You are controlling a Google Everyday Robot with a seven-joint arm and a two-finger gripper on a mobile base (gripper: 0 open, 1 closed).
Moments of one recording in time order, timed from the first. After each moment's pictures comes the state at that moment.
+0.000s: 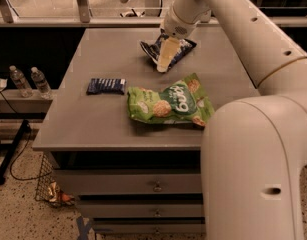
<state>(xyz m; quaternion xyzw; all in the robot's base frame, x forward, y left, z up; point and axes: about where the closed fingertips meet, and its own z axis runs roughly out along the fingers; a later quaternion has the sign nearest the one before) 0.765 -0.044 0.878 -0.68 0.69 0.03 0.27</state>
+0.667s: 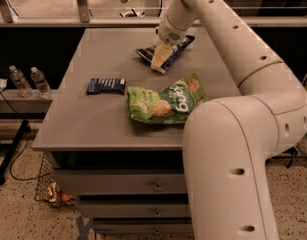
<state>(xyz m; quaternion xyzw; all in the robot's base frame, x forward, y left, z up) 0.783 -0.027 0.846 -0.68 0.69 0.05 0.25</state>
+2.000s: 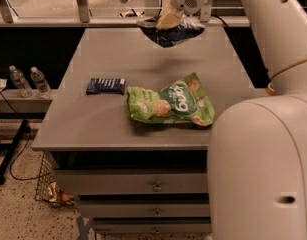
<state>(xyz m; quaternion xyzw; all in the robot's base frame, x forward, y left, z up) 0.742 -0.040 0.966 -0.66 0.67 0.06 0.33</state>
